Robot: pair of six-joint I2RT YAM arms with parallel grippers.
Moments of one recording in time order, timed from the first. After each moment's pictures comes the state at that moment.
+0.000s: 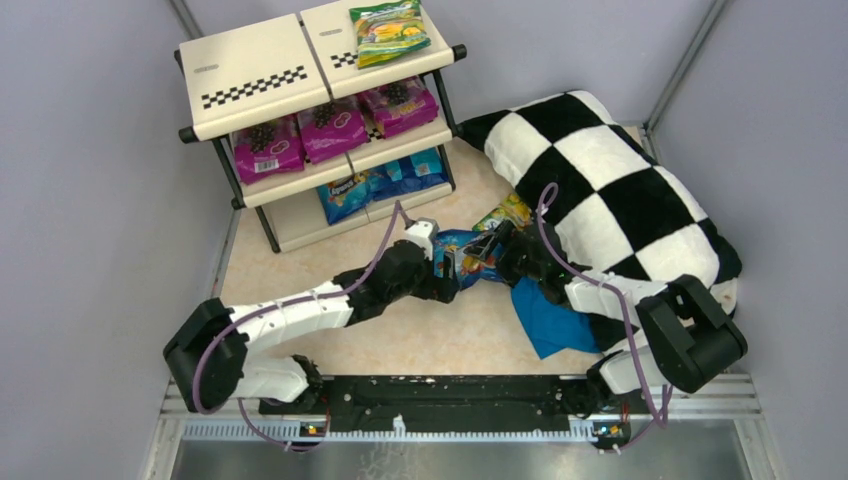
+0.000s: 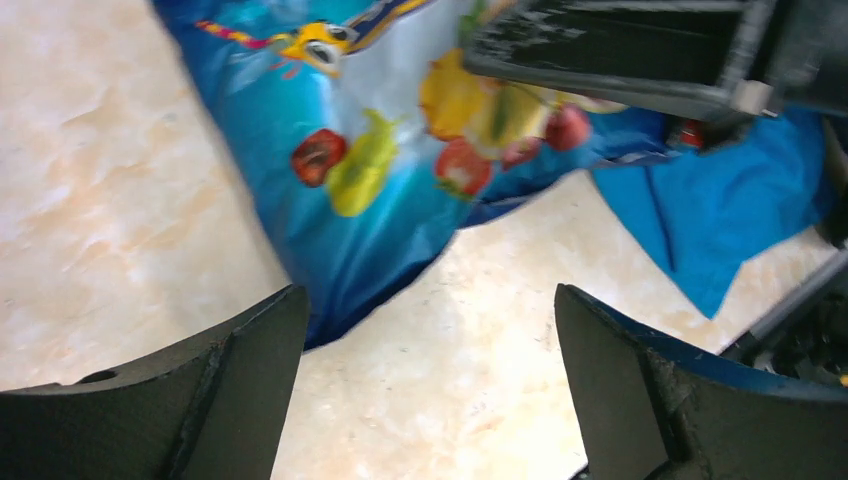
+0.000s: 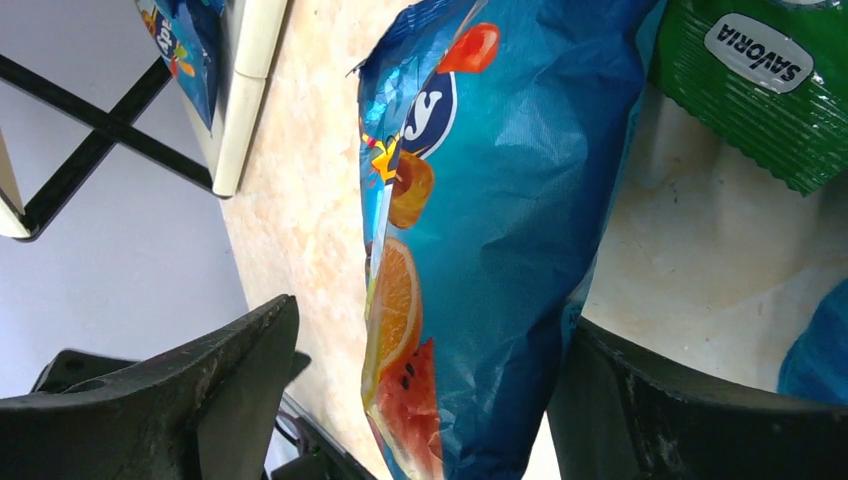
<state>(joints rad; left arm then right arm) -0.93 1.31 0.72 0.00 -0.13 -0.54 0.54 1.40 0.52 0.32 -0.15 1.14</state>
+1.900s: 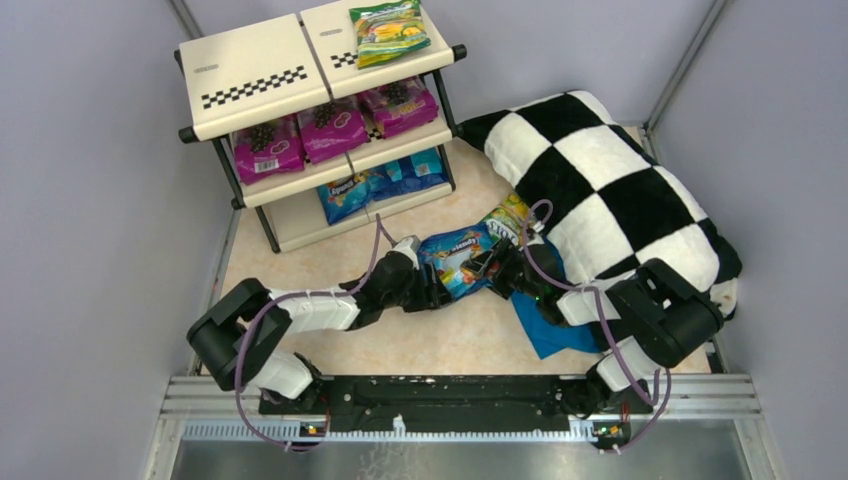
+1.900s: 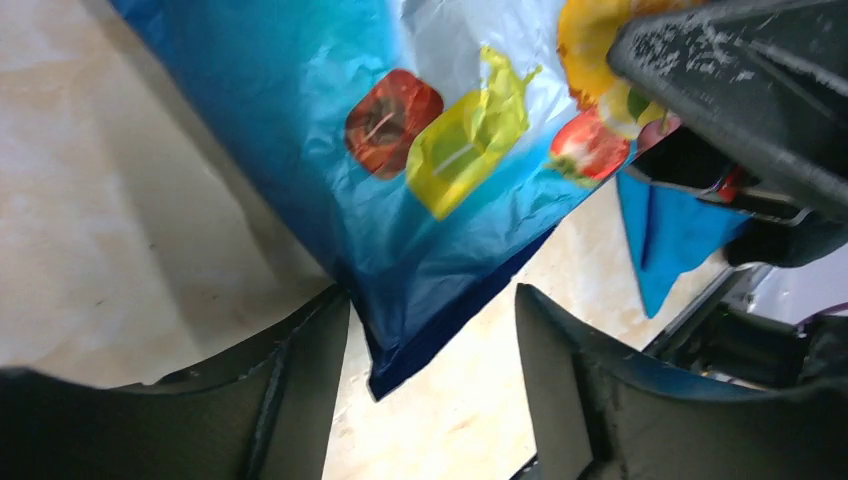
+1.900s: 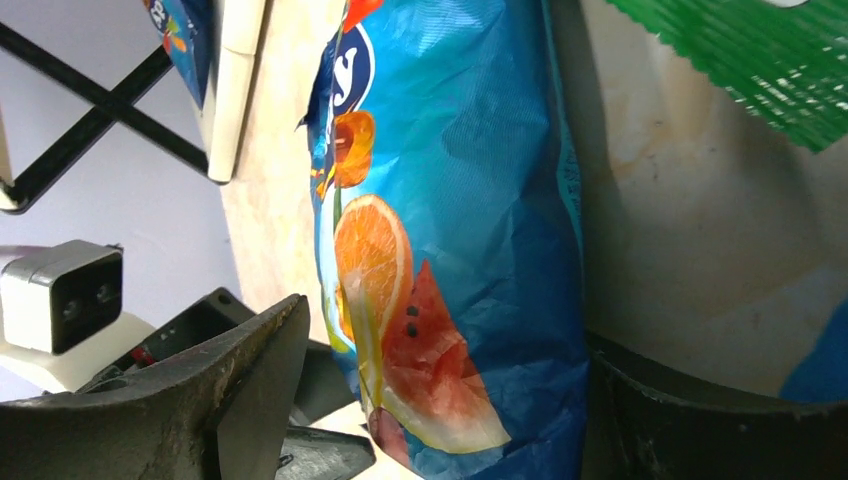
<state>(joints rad) -0.80 1.43 0.49 0.27 0.11 -0.89 0.59 1.53 0.36 0.70 -0.10 1.16</state>
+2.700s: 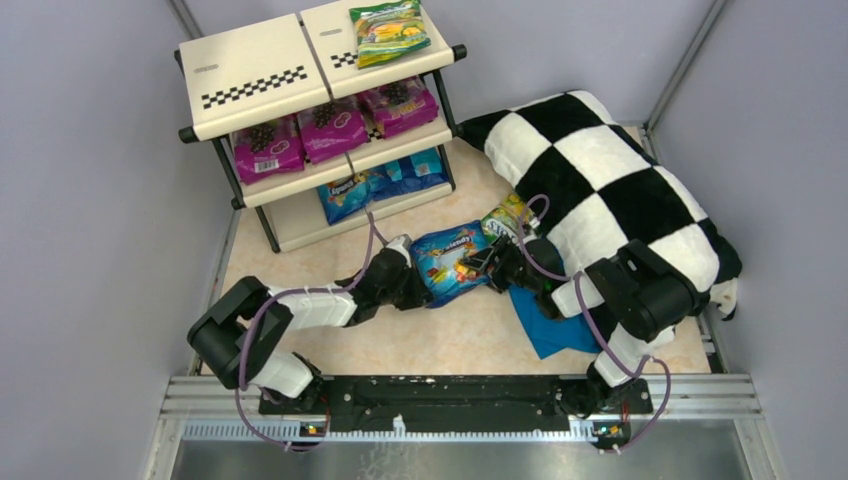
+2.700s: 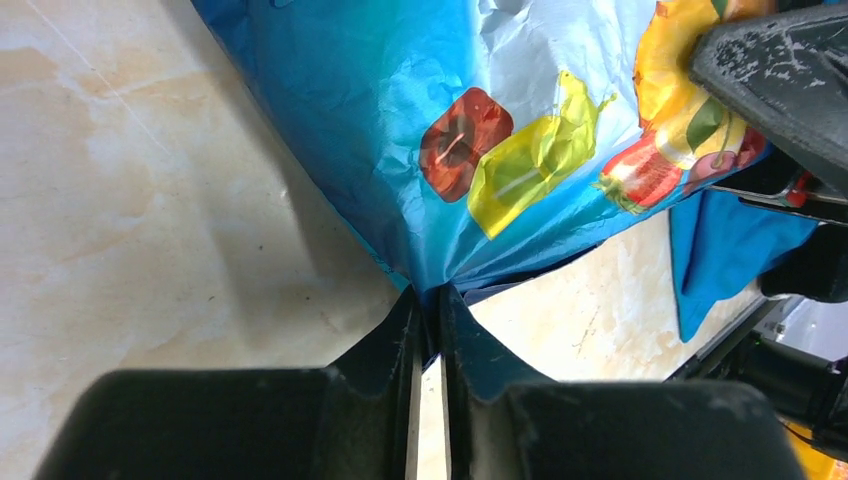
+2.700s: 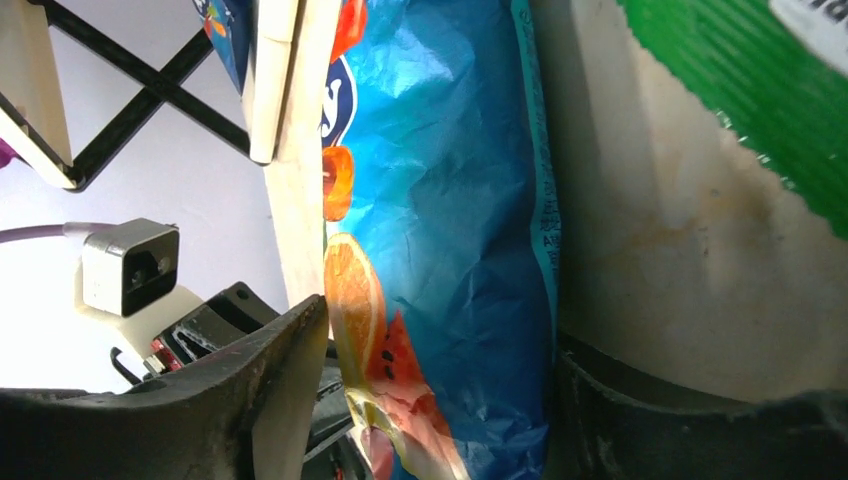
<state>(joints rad) -0.73 1.46 0.49 0.27 0.12 -0.88 0.52 1.70 0.38 0.91 -0.29 1.21</state>
